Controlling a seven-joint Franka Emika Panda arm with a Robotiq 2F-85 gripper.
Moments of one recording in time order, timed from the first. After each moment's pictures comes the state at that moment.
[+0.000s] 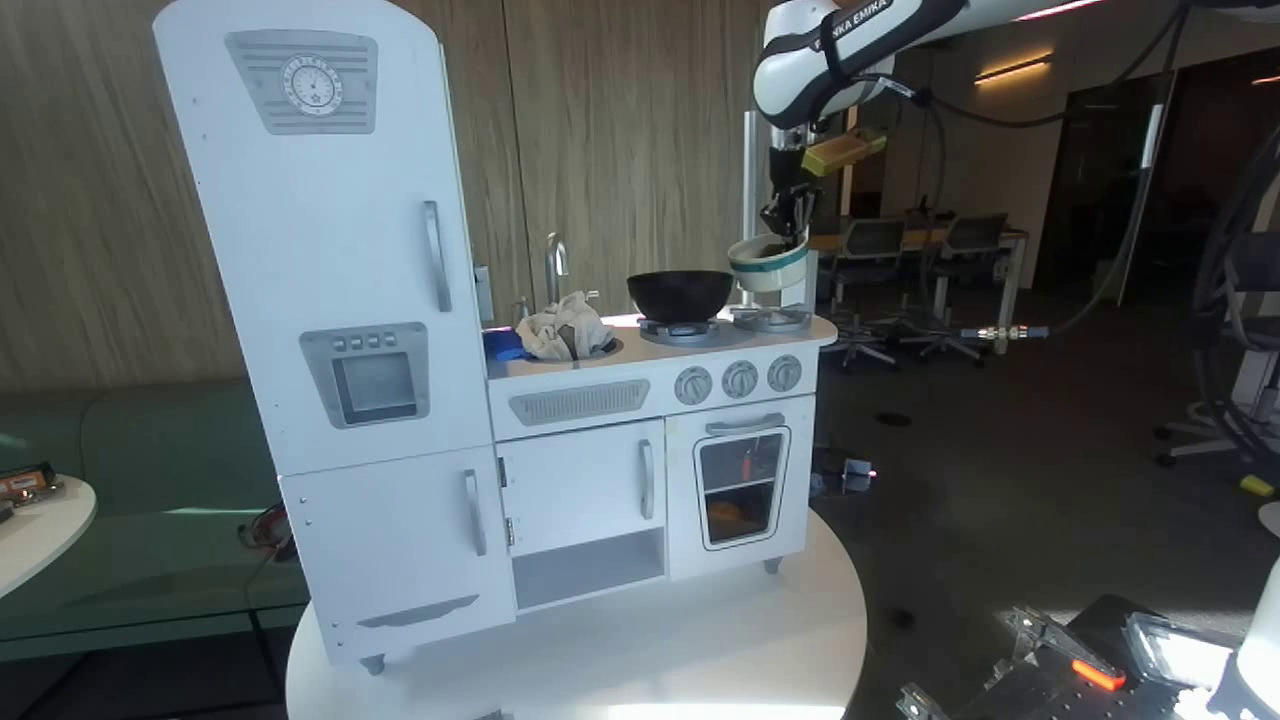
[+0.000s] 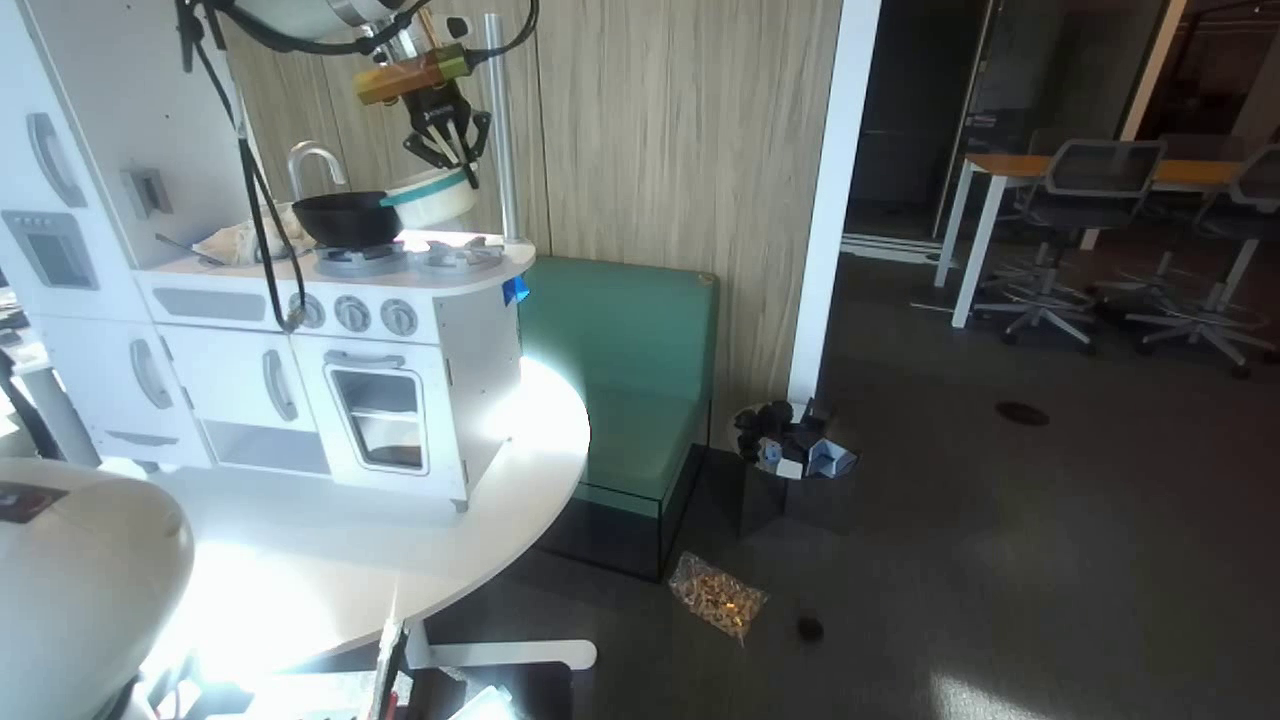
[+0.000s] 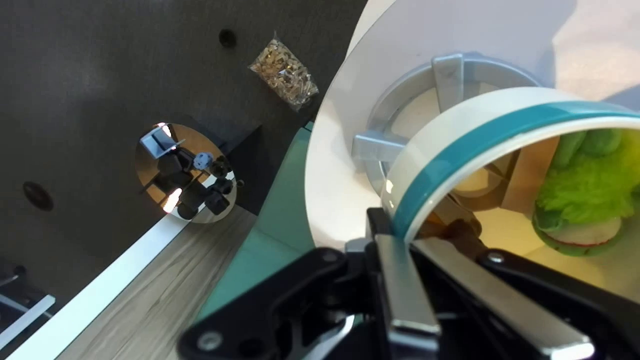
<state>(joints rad) -0.02 0.14 -0.05 -1.63 -0.29 2.01 -0.09</state>
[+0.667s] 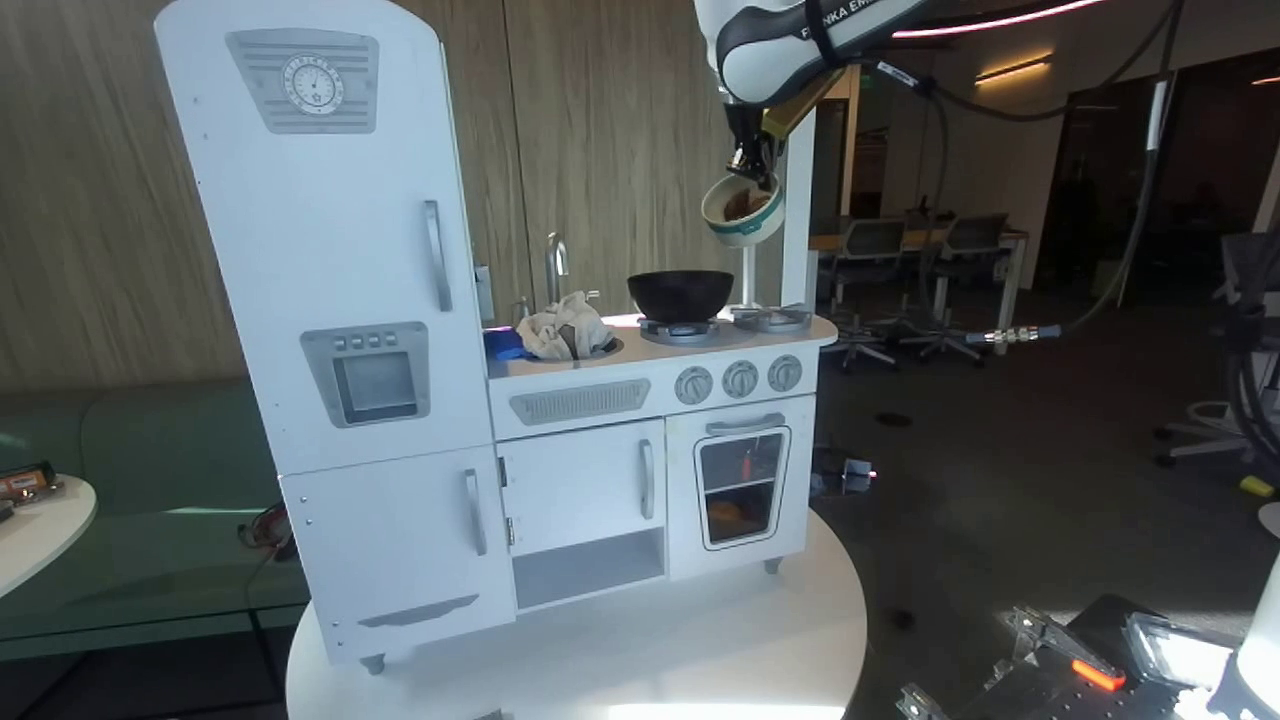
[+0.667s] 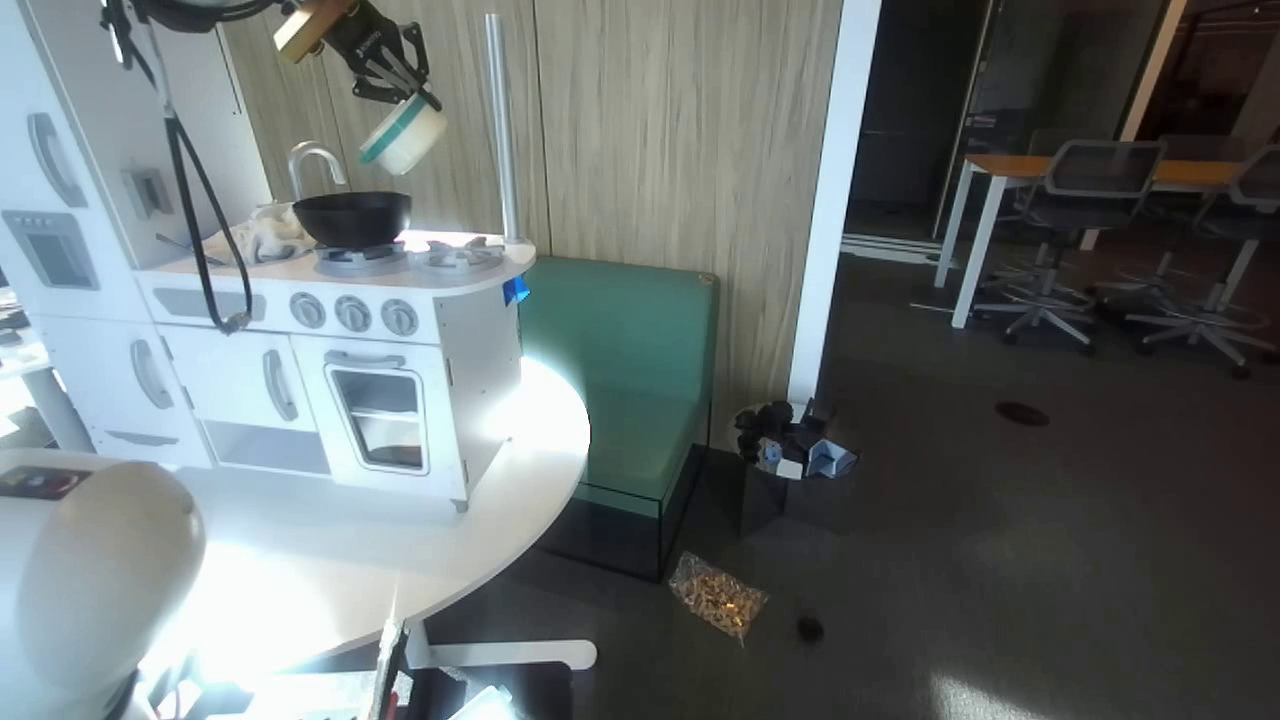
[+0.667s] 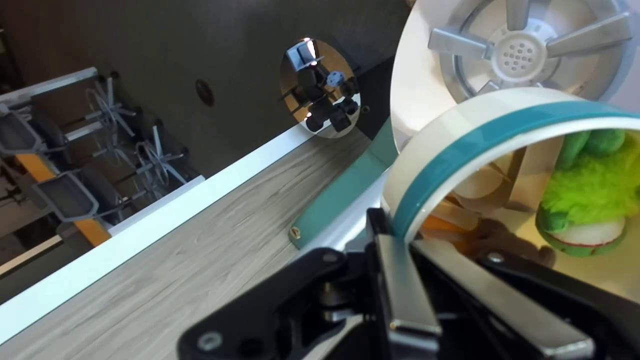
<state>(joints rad) 0.10 0.08 0.04 -1.58 -0.76 1.98 0.14</state>
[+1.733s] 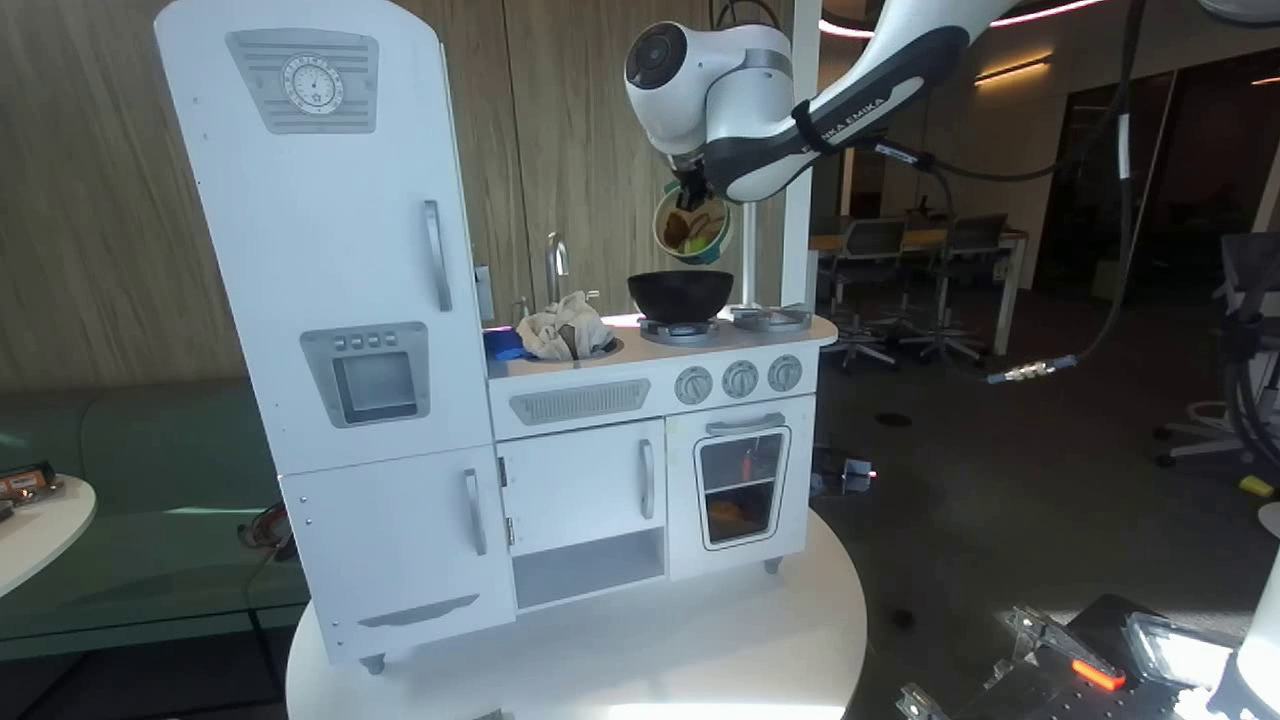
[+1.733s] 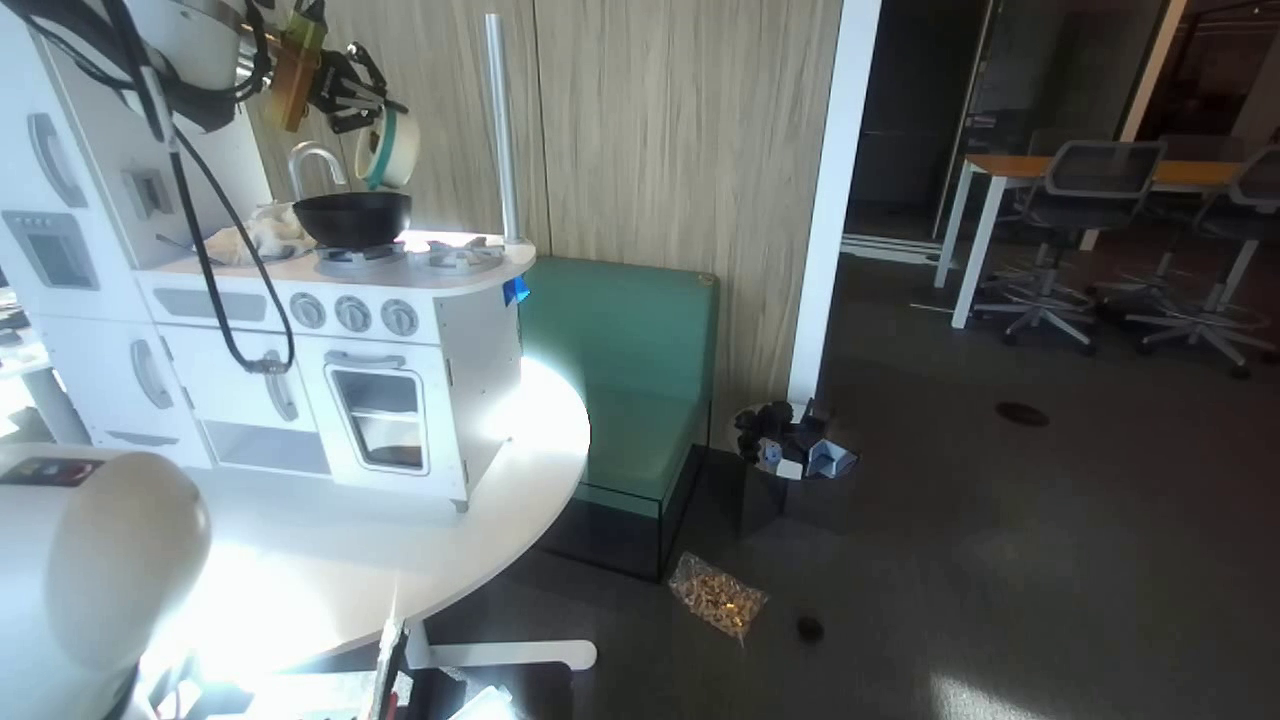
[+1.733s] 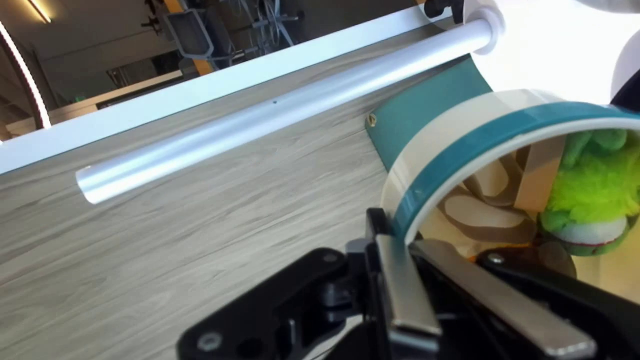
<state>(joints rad) 0.17 0.14 0.09 -1.71 -1.34 2.17 0.42</state>
